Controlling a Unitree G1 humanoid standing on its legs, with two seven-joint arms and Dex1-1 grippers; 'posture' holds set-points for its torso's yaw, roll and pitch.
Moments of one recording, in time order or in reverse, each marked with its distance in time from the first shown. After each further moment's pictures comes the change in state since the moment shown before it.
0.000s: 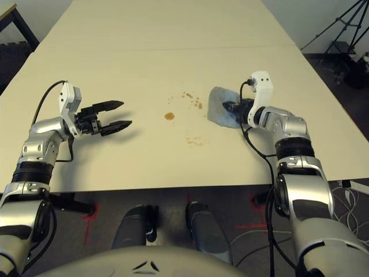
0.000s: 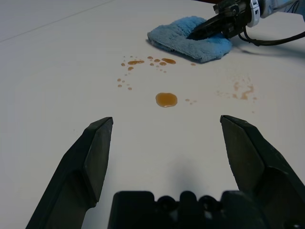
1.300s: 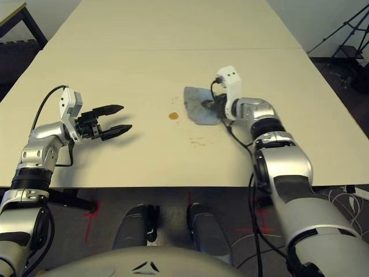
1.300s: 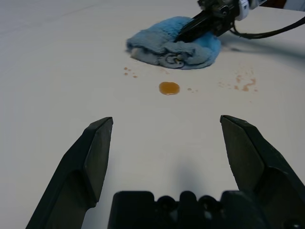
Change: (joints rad) left arm 0.023 0.003 0.002 -0.035 -0.003 0.019 0.022; right arm -0.210 -0.029 0.061 0.305 -0.210 -0.170 0.127
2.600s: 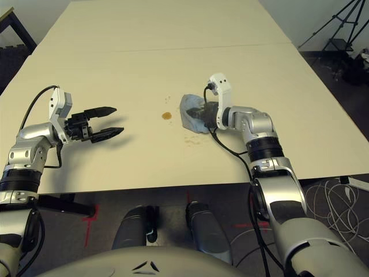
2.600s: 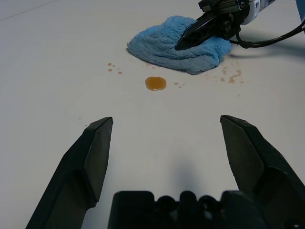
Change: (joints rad) left arm 0.059 0.064 0.018 -0.048 -0.019 0.035 -0.051; right arm 0.219 0.263 0.033 -0.550 0.179 0.357 -0.030
